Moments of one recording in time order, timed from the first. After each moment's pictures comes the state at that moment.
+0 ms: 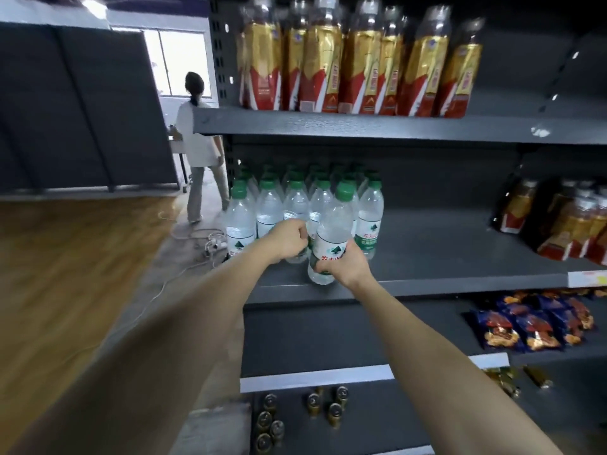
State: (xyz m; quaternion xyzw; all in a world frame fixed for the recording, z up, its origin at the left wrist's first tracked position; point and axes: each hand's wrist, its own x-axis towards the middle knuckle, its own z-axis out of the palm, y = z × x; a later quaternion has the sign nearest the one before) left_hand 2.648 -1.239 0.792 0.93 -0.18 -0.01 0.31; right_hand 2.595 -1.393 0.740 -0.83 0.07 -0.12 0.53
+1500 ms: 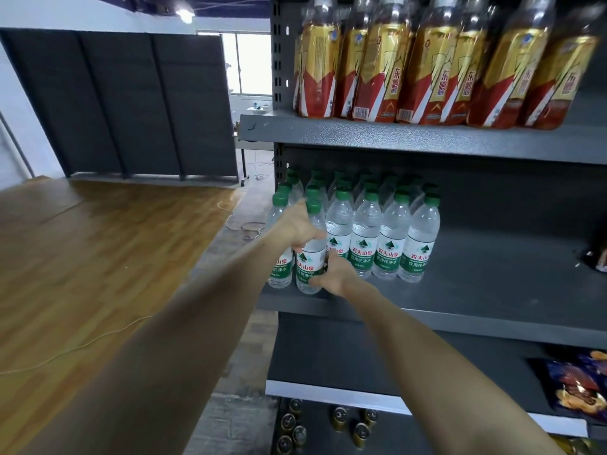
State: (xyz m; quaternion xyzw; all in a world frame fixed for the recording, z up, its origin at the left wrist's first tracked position) left_hand 2.669 -1.199 0.837 0.93 0.02 0.00 0.38; right_hand 2.665 -1.322 0.736 -0.93 -0.06 0.06 0.36
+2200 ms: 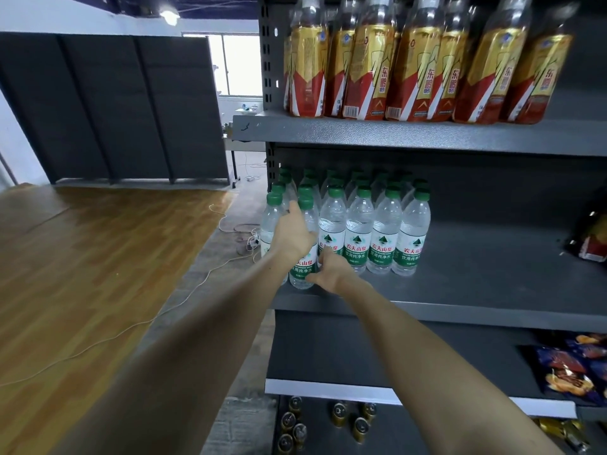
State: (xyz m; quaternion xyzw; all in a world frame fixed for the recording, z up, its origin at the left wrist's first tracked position) left_hand 2.657 -1.209 0.809 0.93 0.01 0.13 0.35; right_hand 2.655 -1.322 0.744 -0.95 -0.05 0.04 0.31
